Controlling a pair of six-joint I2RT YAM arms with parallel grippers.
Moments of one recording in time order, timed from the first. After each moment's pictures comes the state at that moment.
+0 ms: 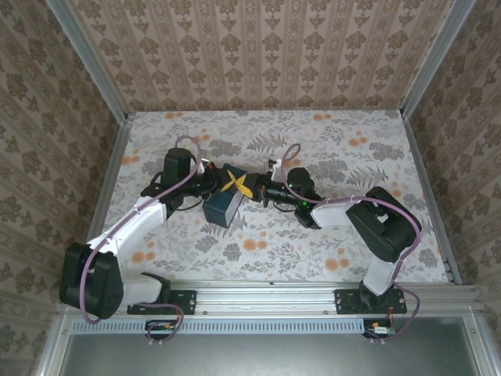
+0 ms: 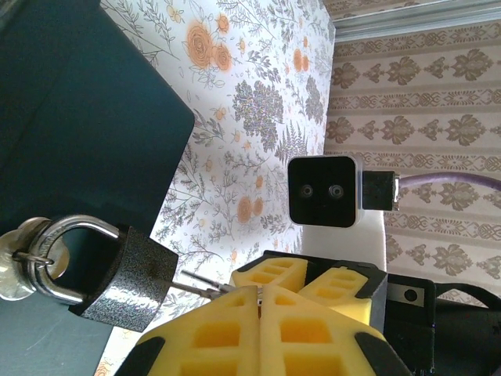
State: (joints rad) left arm -0.41 1.27 0.82 -0.13 0.64 -1.05; right arm 0.64 1.77 0.77 0.99 -0.55 1.58
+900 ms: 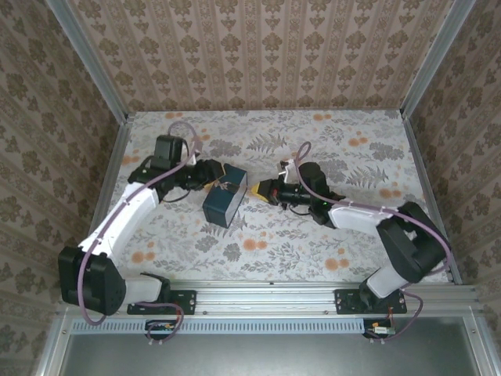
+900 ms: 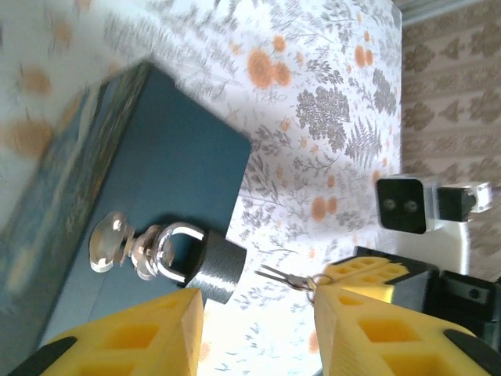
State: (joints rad) left arm -0.34 1.30 1.11 -0.60 0.54 -0.60; right arm 0.55 1.53 0.73 0.47 -0.63 1.20
